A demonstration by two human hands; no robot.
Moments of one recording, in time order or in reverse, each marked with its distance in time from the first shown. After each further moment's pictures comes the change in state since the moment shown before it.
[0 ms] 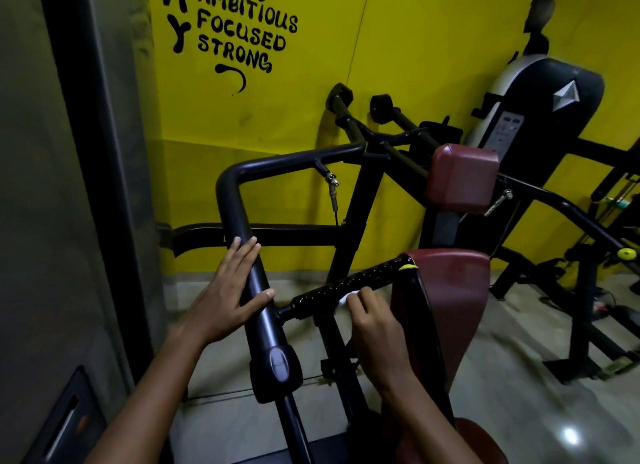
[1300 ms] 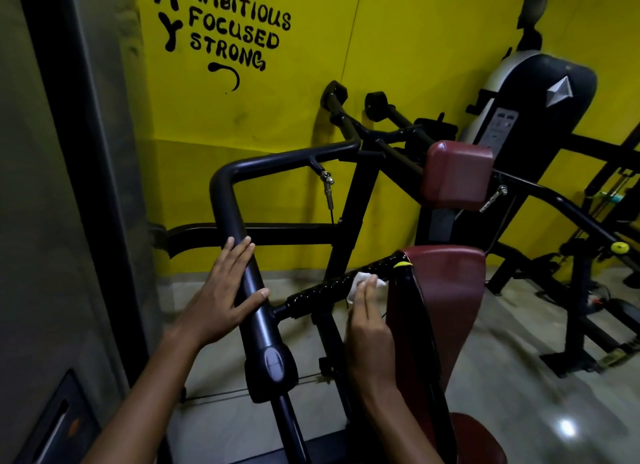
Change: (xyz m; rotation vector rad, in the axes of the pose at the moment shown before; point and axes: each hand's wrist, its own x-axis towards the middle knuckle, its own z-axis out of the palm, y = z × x) left_hand -0.001 0.001 0.001 0.001 0.010 -0.003; right_hand -0.008 -0.019 0.014 0.071 0.068 0.307
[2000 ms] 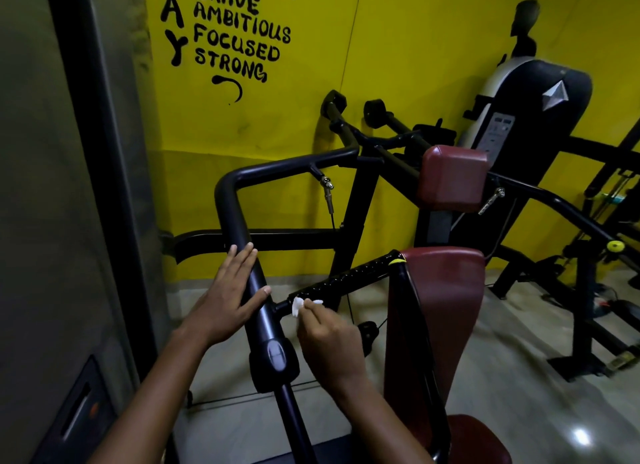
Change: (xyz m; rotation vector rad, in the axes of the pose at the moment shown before) left_hand -0.007 0.010 -0.002 0.079 -0.041 -0.059; right_hand -0.011 -0.038 -0.003 0.022 0.094 -0.441
